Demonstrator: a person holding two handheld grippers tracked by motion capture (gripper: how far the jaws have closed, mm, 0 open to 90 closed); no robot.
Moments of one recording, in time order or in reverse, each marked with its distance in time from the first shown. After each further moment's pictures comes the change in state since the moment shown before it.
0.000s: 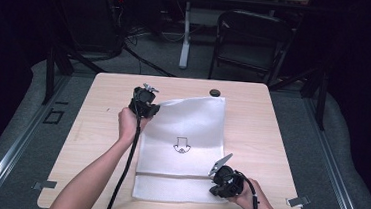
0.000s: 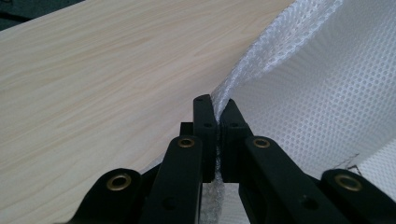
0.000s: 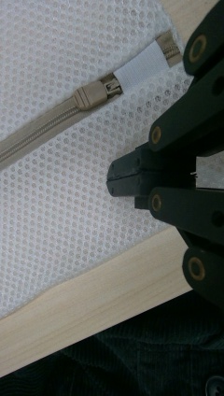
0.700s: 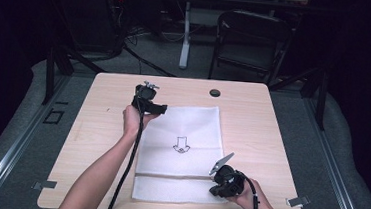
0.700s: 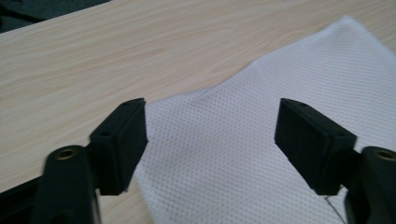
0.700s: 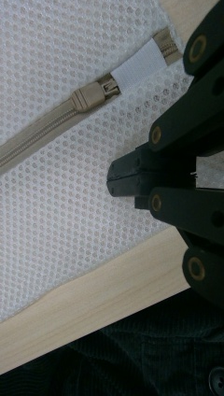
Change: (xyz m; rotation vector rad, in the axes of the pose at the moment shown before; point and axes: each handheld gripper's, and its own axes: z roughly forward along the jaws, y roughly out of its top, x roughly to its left) left arm 0.013 0.006 0.021 -0.036 0.006 -0.042; right arm -0.003 -0.001 0.000 -0.012 0.010 0.016
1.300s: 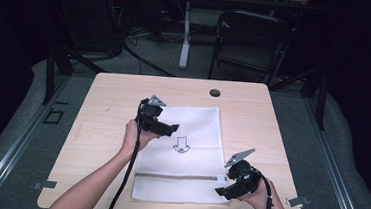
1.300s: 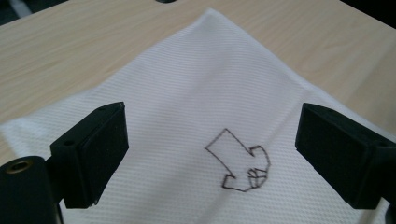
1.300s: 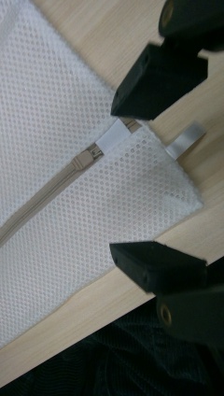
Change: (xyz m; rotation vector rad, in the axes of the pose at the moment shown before) left arm -0.059 -0.034 -0.043 -0.063 -0.253 0.176; right arm -0.005 -0.014 -0.048 -0.126 -0.073 0.103
